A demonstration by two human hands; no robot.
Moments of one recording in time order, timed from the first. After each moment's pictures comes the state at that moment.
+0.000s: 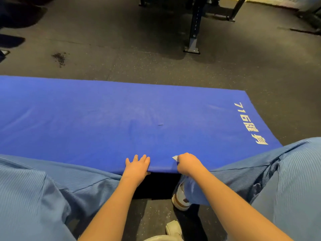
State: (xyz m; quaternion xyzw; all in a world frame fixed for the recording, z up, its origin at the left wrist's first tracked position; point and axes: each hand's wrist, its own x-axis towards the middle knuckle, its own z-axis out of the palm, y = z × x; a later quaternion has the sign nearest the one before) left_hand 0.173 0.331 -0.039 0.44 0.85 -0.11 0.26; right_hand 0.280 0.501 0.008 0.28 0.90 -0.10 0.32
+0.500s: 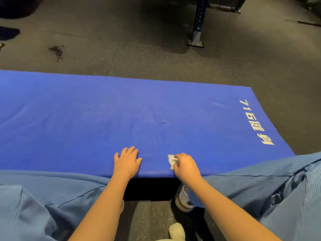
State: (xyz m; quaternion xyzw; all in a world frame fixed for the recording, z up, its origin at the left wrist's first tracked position) left_hand 0.130 0.318 -0.049 0.31 0.91 0.02 0.27; right_hand 0.279 0.479 -0.020 0.33 0.91 -0.21 0.12
